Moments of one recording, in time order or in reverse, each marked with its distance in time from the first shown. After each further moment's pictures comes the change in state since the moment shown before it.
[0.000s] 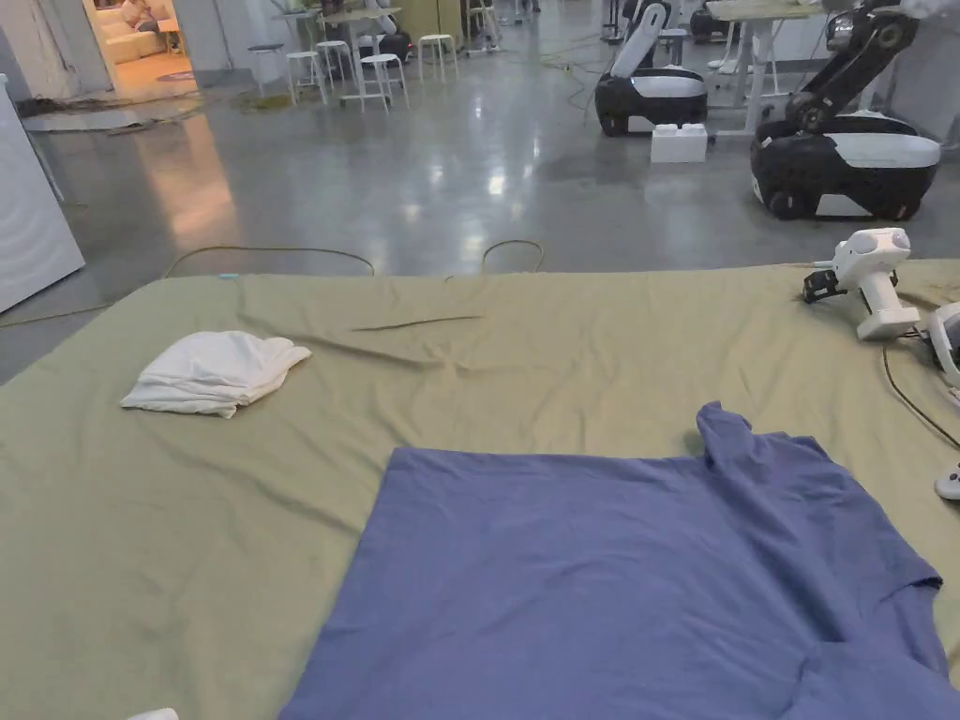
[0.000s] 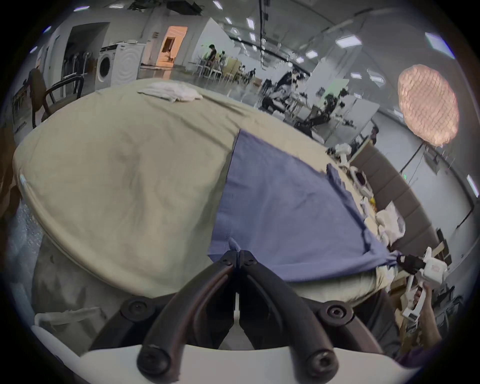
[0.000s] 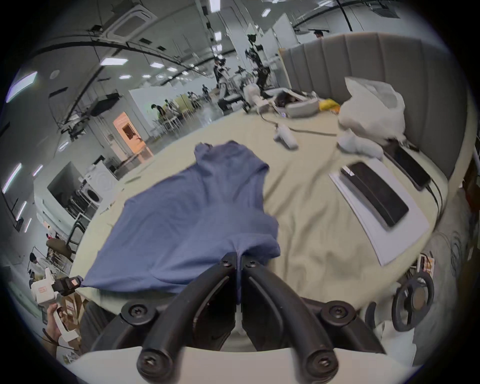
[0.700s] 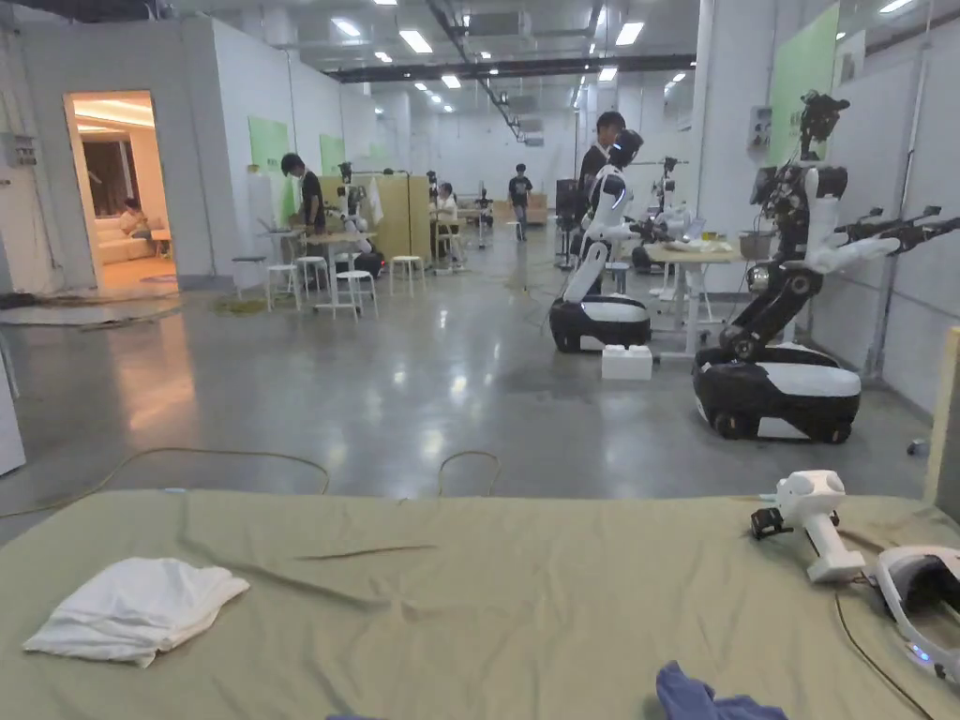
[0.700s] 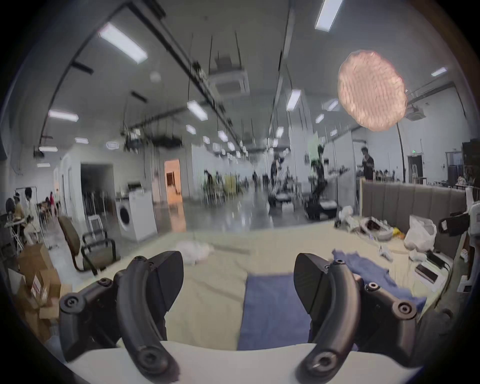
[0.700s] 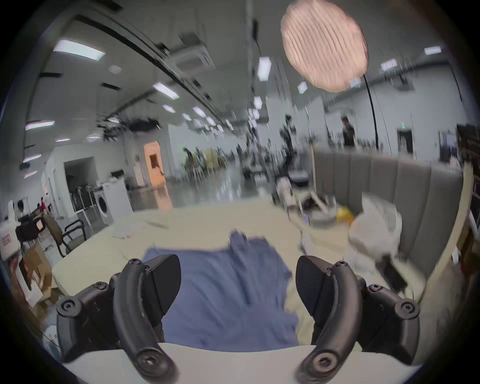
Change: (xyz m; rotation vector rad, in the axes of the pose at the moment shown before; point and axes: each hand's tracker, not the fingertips) left arm 0.140 0.018 0.160 0.864 0.225 -0.419; right arm -0.105 0.061 0.119 0.597 0.103 0.331
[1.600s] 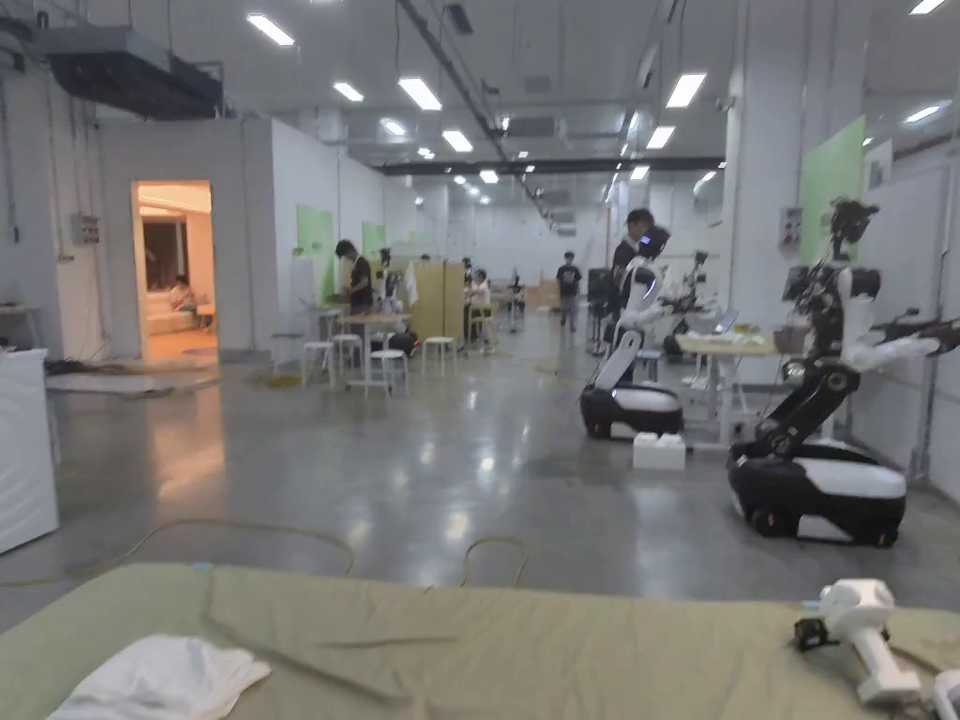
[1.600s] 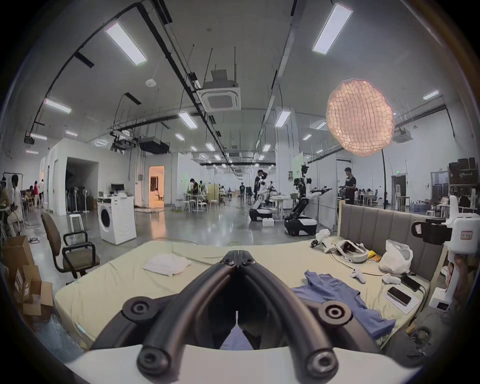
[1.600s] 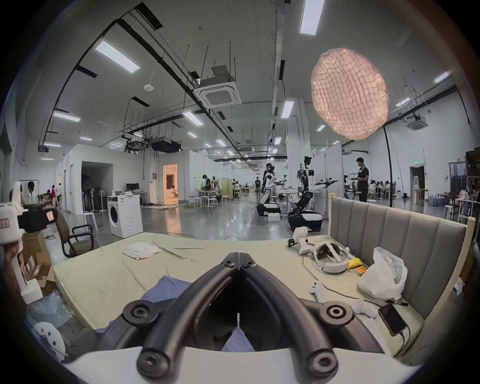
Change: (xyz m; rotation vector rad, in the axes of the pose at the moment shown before) left arm -0.006 0.037 -0.006 -0.031 -0.127 0.106; right arm -0.035 0.036 0.006 0.099 0.058 0.050
